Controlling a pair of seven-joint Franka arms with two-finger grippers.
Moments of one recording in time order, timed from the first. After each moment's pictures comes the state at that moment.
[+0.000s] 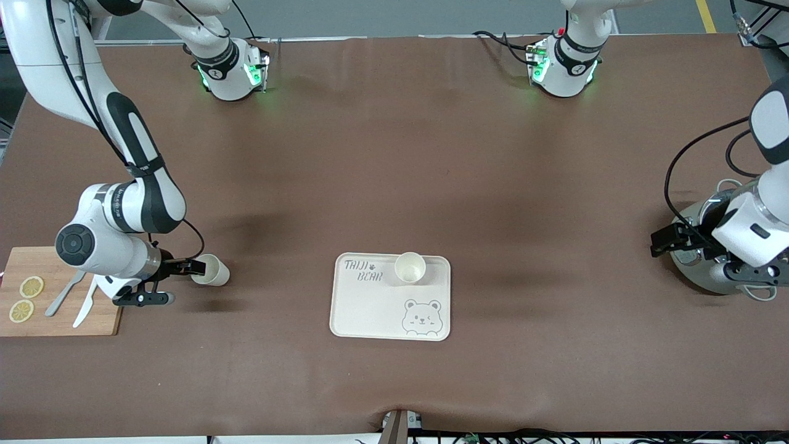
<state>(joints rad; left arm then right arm) 0.11 0.31 -0.20 -1.40 0.06 1.75 -0.03 -0.09 0.58 0.07 -1.78 -0.04 2.28 -0.03</state>
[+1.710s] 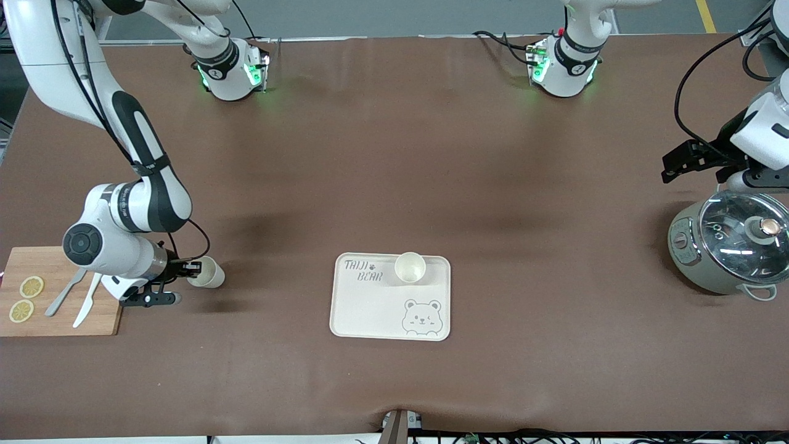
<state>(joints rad) -0.02 -0.04 -0.02 -1.72 0.01 1.70 -0.02 -0.07 0.58 0.07 -1.77 -0.04 2.28 -0.03</state>
